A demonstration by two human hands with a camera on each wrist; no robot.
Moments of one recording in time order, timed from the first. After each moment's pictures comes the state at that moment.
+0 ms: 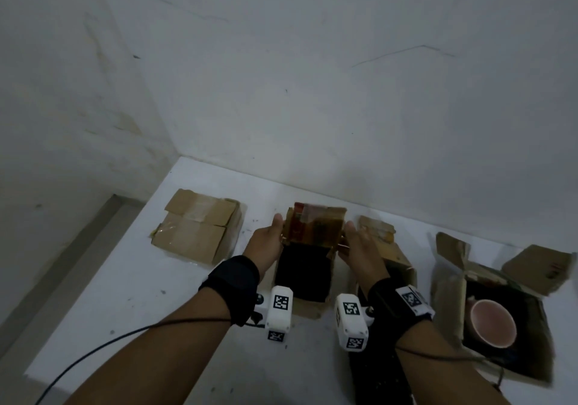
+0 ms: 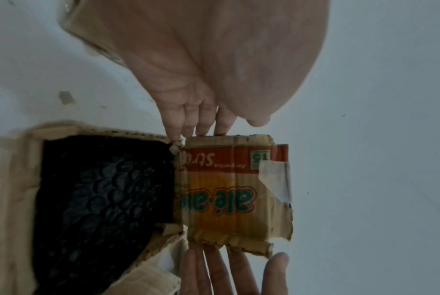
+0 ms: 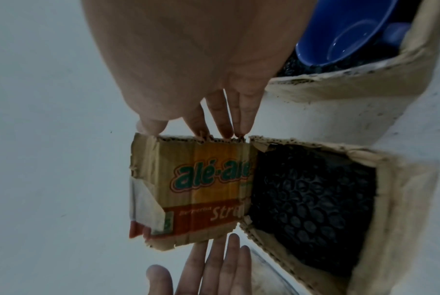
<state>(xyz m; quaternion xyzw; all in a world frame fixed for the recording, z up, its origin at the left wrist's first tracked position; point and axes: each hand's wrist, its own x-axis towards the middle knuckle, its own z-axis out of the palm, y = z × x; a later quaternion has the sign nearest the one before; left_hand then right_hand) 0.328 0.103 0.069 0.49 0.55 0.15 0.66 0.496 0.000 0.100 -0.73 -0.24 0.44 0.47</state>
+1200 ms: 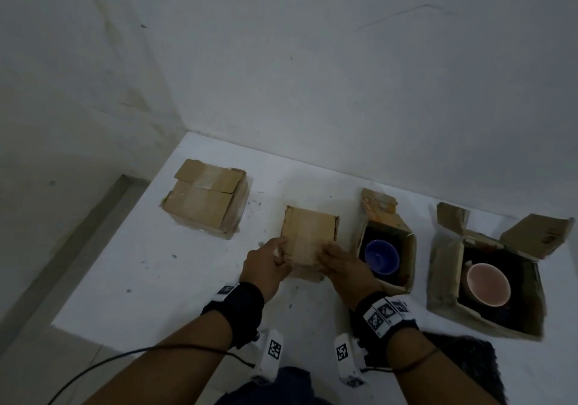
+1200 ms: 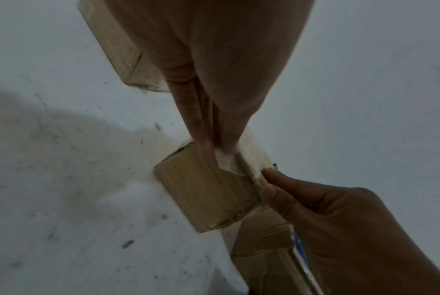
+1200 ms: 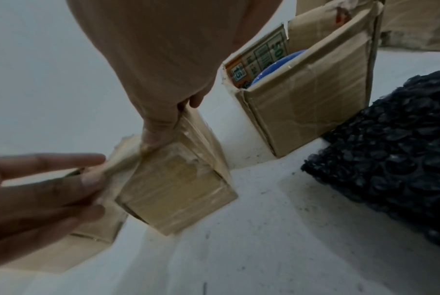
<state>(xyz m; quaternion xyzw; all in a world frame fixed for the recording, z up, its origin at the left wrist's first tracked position) 0.275 0.001 0.037 0.66 0.54 0.13 0.50 0.470 -0.077 0.026 -0.72 -0.63 0.27 0.10</state>
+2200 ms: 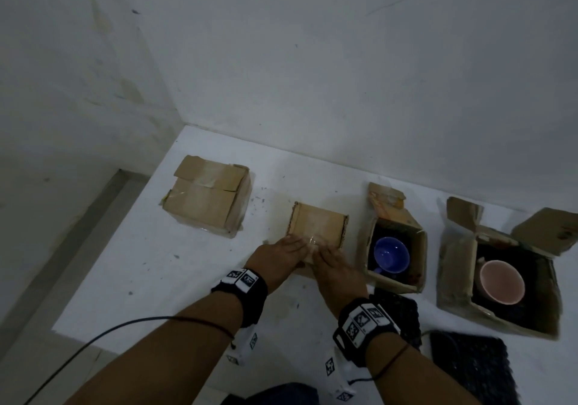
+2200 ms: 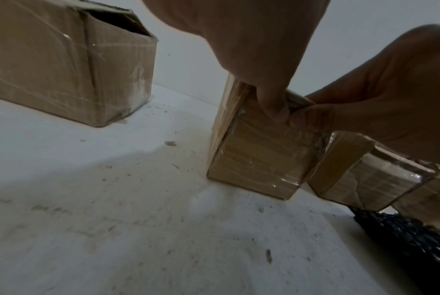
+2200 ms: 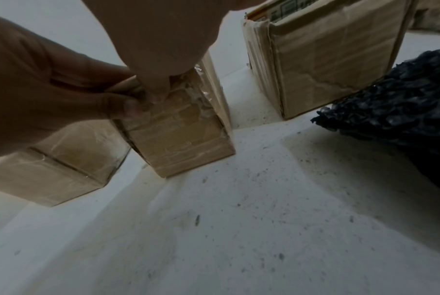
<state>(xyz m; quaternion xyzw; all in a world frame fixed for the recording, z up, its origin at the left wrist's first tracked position) 0.283 0.039 0.013 0.97 0.23 0.03 0.13 0.426 -0.069 0.016 -0.72 -0.68 0.10 0.02</state>
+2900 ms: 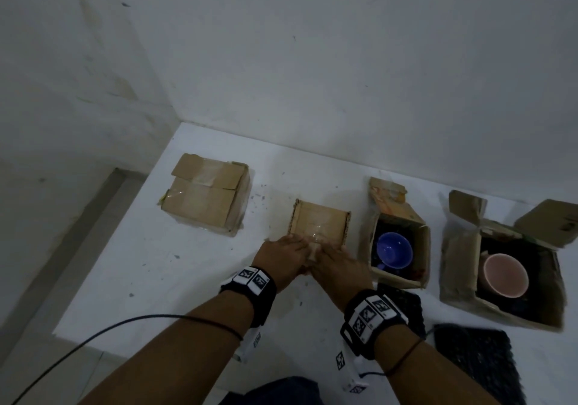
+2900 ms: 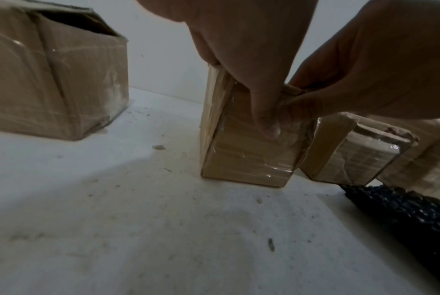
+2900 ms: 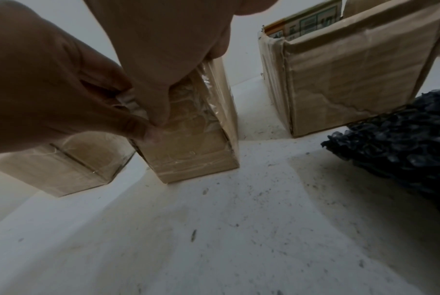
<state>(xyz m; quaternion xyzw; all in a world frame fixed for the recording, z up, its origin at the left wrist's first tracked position) 0.288 0.037 0.012 0.95 0.28 -0.08 0.13 0.430 -0.060 0.021 -0.74 -0.65 0.18 -0.02</state>
